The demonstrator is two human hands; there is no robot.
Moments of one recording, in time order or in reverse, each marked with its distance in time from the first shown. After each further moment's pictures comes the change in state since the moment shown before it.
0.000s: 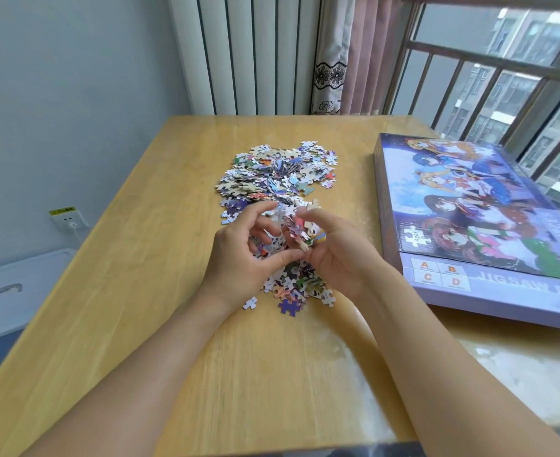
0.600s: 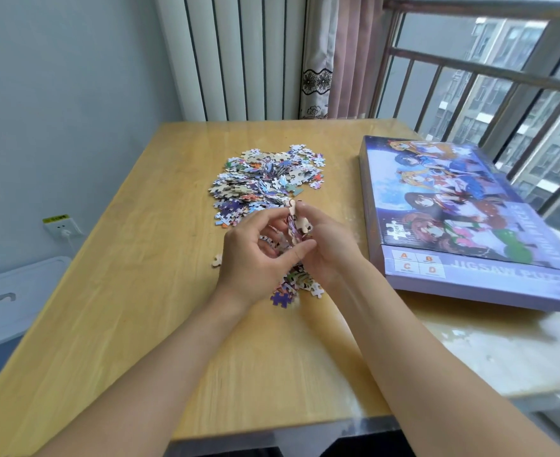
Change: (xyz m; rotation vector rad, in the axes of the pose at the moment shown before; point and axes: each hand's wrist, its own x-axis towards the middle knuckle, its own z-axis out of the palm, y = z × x) left_hand -0.007 0.022 0.022 -0.102 0.075 0.029; right_hand 0.008 0.012 0.007 0.166 0.175 -0.032
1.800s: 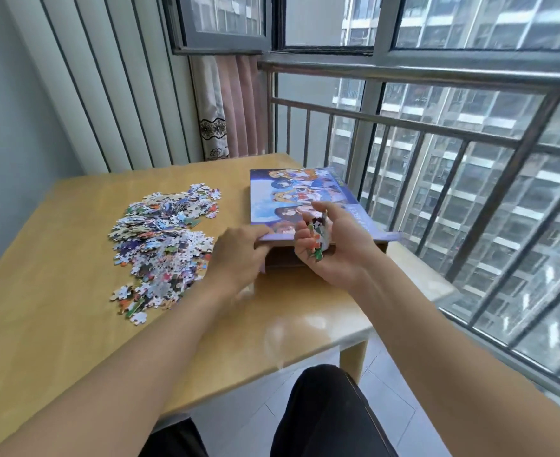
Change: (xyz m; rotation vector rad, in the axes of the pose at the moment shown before) left_hand 0.011 0.079 0.111 0.335 -0.382 0.206; right_hand -0.144 -0.132 -0.109 0.304 -0.015 0.039
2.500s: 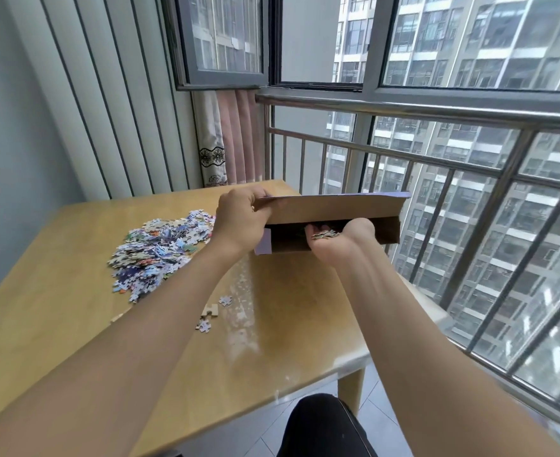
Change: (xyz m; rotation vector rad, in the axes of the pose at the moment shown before) left_hand 0.068 0.057 -0.047 -0.306 0.194 0.003; right_hand 0.016 -0.041 0.032 0.412 0.429 -0.319
